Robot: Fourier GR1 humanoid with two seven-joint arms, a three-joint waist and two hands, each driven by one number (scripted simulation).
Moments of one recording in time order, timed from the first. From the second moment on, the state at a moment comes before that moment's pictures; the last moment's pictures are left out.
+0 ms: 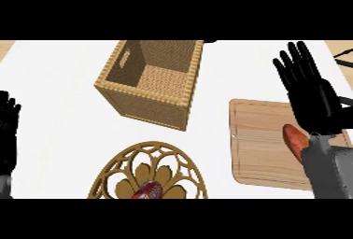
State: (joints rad) left arm 0.00 0.56 -0.04 -1.49 0.33 0.43 -0.11; right arm -0.32 -0.23 -0.03 -1.59 -0.45 0.00 0.06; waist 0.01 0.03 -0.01
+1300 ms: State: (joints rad) left arm -0.19 0.61 -0.23 -1.53 0.20 0.22 -0.07; right arm -0.39 -0.70 0.12 -1.99 -0.24 0.47 0.39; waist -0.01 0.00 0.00
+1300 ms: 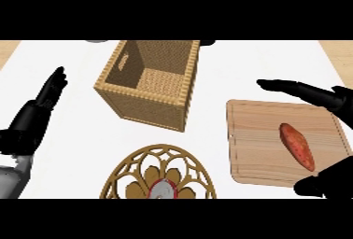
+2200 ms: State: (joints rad) left arm -0.24 0.56 -0.22 -1.51 0.16 0.19 -0.05; right arm -0.67 -0.98 0.24 -1.68 -0.11 1.08 0.27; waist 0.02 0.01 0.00
